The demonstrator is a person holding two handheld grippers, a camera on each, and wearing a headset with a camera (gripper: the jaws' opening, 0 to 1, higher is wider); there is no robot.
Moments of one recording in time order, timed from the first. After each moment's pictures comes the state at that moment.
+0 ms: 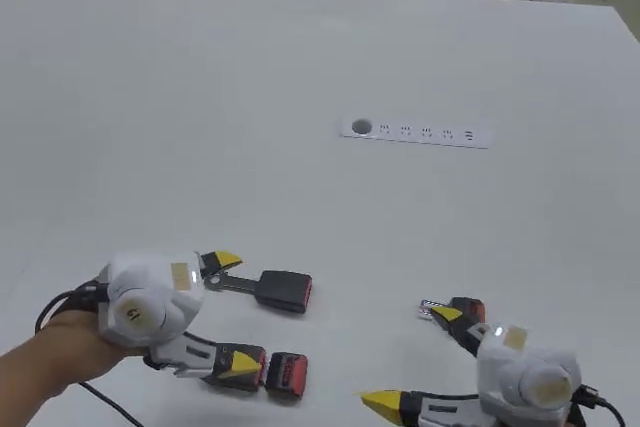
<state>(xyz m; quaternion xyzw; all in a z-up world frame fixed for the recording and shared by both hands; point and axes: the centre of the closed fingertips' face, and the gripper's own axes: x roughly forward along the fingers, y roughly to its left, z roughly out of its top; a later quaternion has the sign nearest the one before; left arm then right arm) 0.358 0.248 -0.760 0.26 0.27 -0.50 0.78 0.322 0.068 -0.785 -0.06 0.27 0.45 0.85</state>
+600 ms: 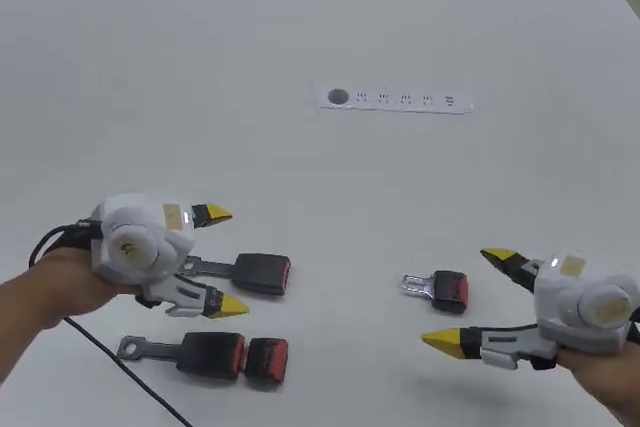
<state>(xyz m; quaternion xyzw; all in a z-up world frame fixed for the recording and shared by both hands) 0.405 0.236 -0.782 0.27 0.28 -0.53 0.75 0.379 -0.010 -0.803 -0.12 0.29 0.45 0.84</state>
